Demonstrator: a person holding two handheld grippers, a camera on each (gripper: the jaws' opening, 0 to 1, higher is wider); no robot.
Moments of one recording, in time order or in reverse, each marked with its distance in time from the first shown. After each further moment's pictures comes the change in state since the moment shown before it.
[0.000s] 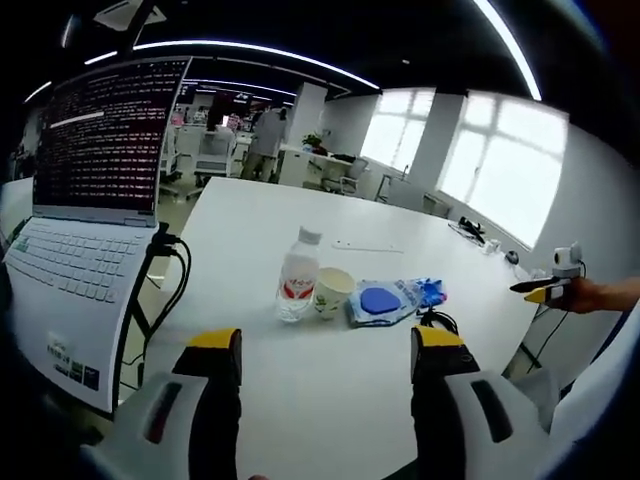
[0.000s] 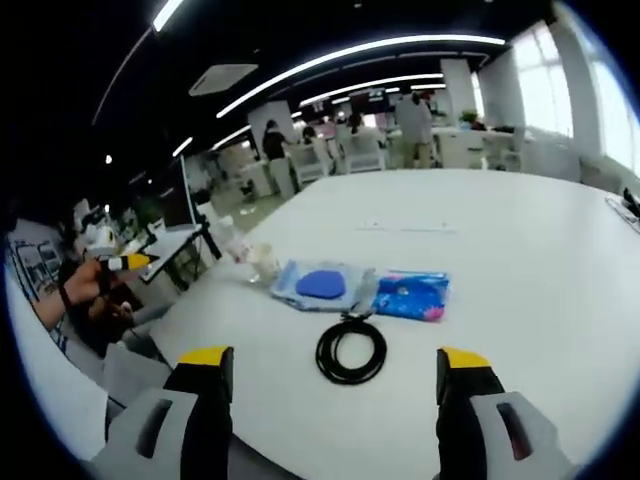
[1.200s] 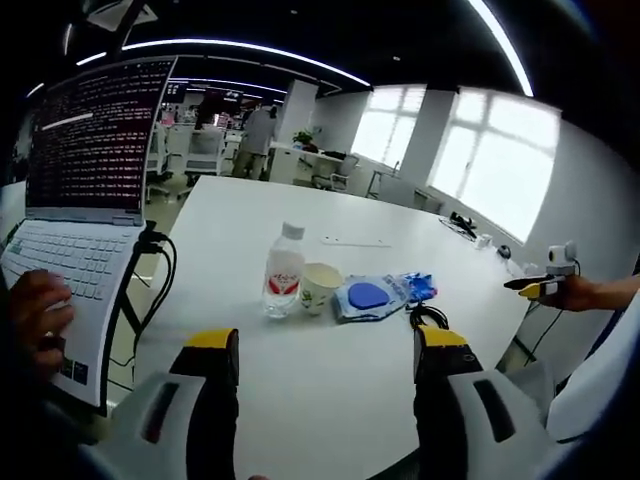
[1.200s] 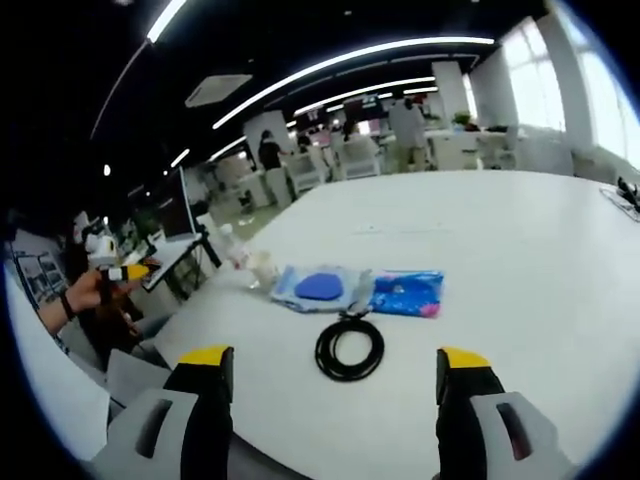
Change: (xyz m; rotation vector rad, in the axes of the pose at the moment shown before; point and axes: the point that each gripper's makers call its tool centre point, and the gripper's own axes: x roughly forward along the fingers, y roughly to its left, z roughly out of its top) left arm 0.002 -0.013 -0.008 0.017 0.016 -0.037; right arm -0.012 -0.002 -0.007 0.036 -0.037 -0.006
